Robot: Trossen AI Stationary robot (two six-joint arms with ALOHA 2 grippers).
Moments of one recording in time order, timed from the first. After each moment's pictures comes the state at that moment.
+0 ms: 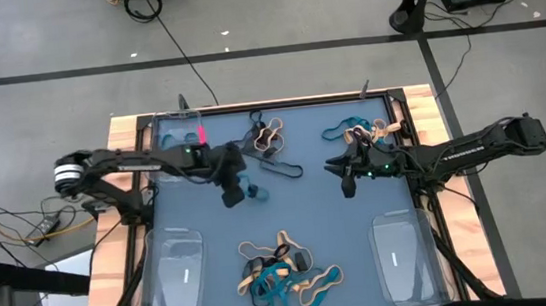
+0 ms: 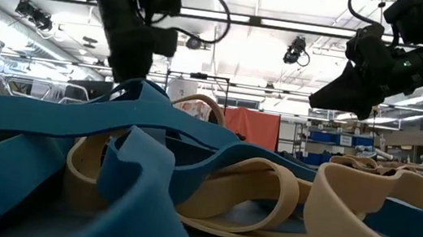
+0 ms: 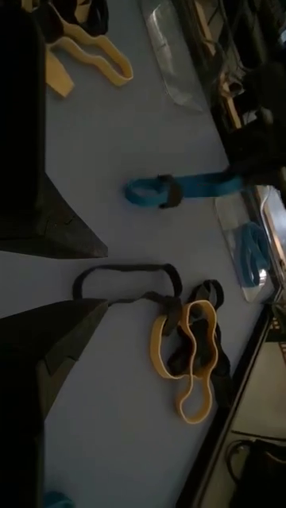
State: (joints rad) left arm 0.18 1.46 0.93 -0.56 -0.01 -0.13; right arm -0.06 0.96 0.28 0.29 0.27 0.32
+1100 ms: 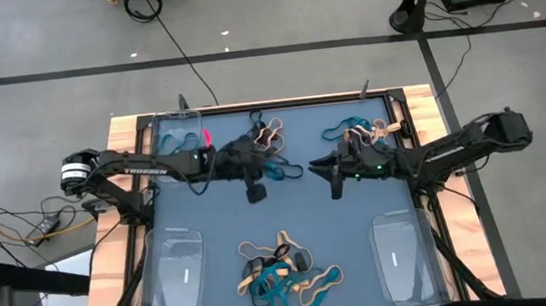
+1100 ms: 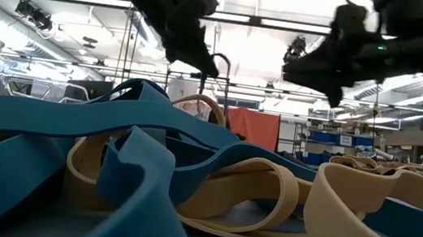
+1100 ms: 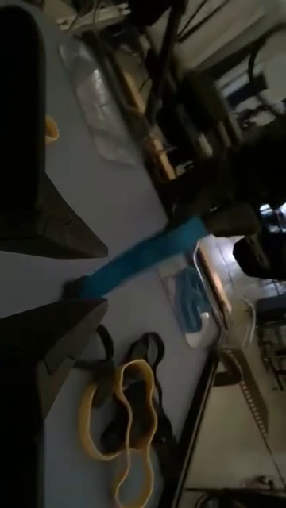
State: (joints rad) left arm 0.10 1.50 0.99 -0.11 -0.13 -0.01; right arm -0.04 1.24 0.37 0.68 0.20 0.37
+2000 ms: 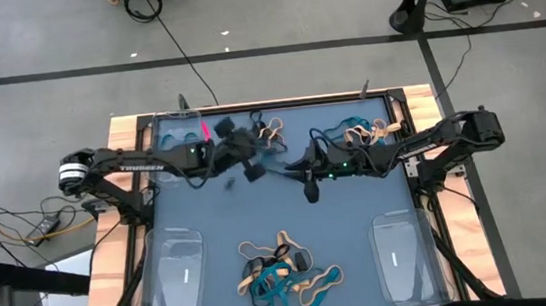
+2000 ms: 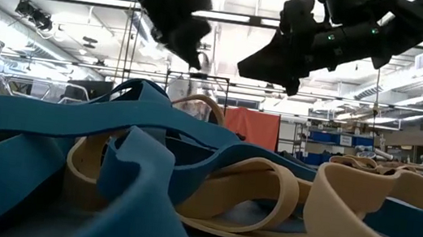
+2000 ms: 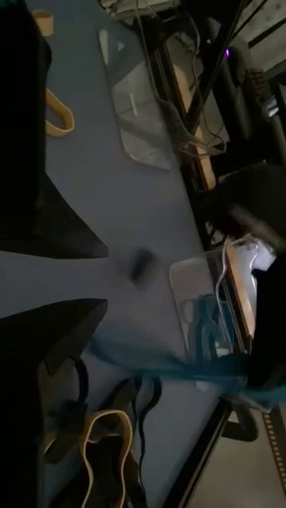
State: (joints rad) left arm 0.13 1.48 1.07 -0.29 -0.54 0.00; right arm -0.07 1.48 0.66 0.51 0.08 0.26
